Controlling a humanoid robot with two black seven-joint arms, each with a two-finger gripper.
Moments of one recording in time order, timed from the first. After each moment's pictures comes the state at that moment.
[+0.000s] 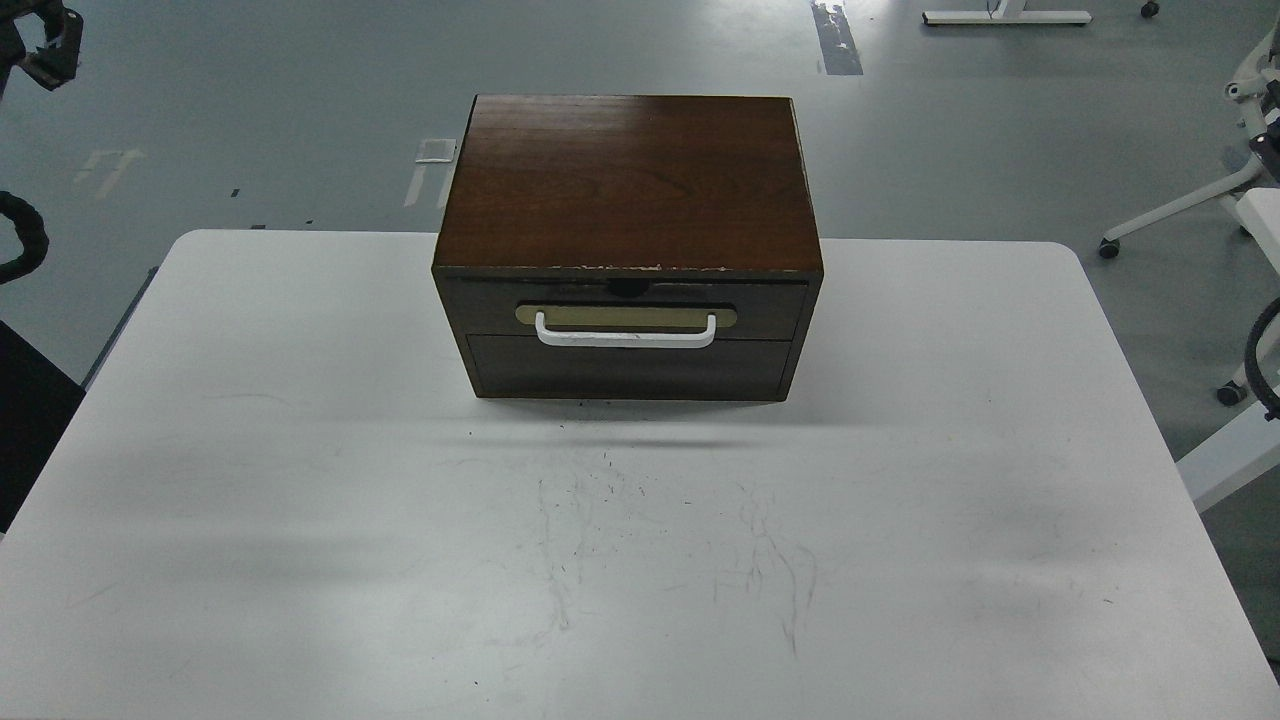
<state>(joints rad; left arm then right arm) -1.03 0.61 -0.55 -0.38 -0.35 -0.49 -0.30 0.89 -0.75 0.58 0.49 0.42 0.49 0.15</state>
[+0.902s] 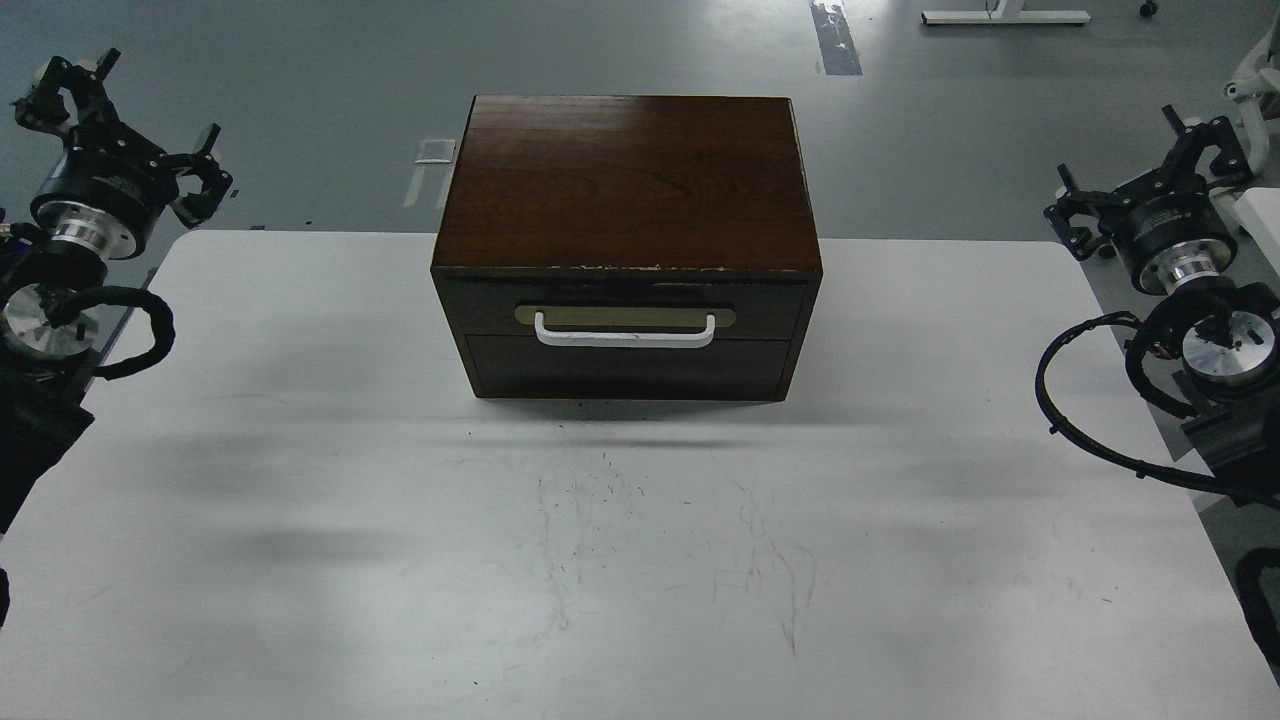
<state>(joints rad) -0.91 0.46 -0.55 -0.33 -0.35 -0.49 -0.28 0.89 -0.36 0.64 0.25 0.45 0.49 0.16</state>
